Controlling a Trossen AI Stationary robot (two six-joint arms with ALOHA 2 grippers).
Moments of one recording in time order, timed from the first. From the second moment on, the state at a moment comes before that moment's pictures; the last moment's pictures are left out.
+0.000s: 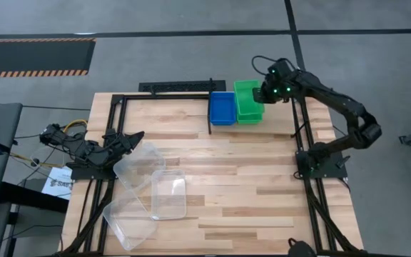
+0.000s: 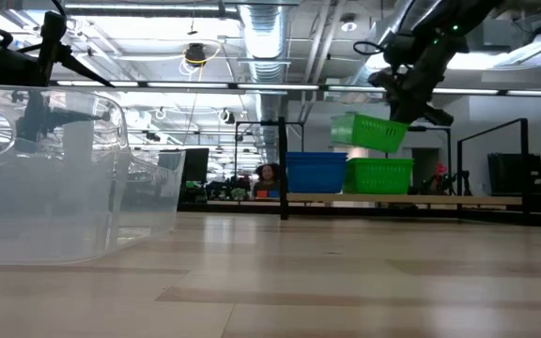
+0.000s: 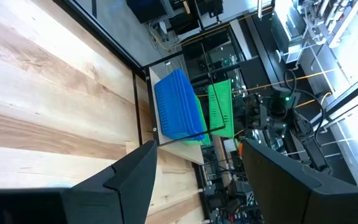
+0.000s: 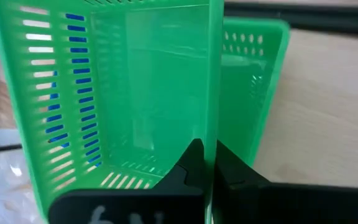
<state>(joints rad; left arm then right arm) -0.46 0.01 0.11 -0.35 -1.13 -1.46 -0.90 1.38 1.14 -0.78 -0.26 0.55</state>
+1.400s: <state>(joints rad) -0.46 0.01 0.11 -0.35 -1.13 -1.46 -0.87 1.40 1.14 -0.83 -0.13 0.63</state>
